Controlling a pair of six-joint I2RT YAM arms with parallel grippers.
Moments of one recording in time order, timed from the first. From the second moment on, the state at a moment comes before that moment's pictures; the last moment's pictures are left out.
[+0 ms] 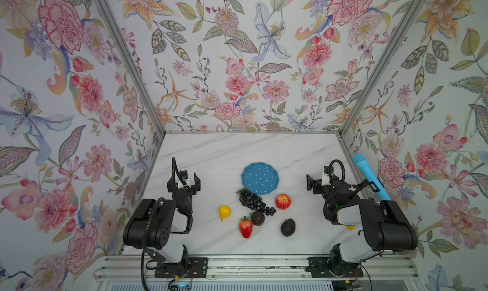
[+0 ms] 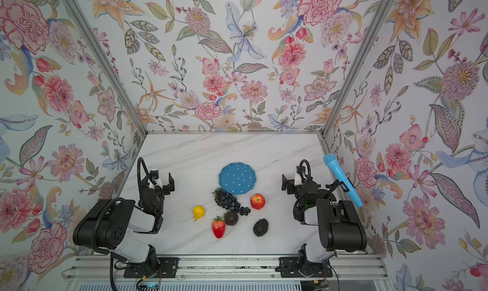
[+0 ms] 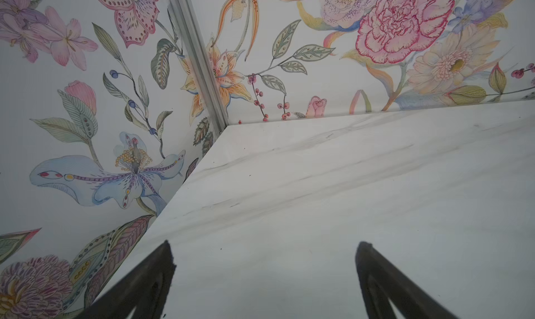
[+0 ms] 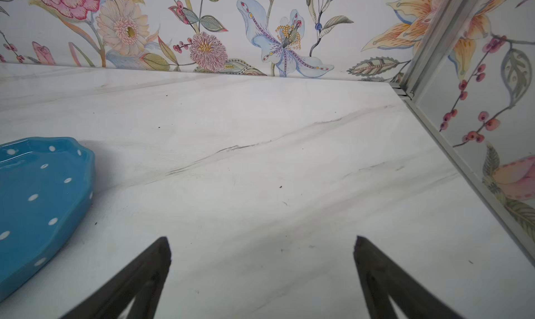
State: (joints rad) left arm -0.06 1.58 0.16 1.33 -0.29 0.16; right arm -0.01 1.54 0.28 0.99 -0.14 -0.05
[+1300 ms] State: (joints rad) left arm -0.06 1.47 0.11 1.35 -0.26 0.17; right arm 0.01 1.43 0.25 0.97 -0.17 -0.08
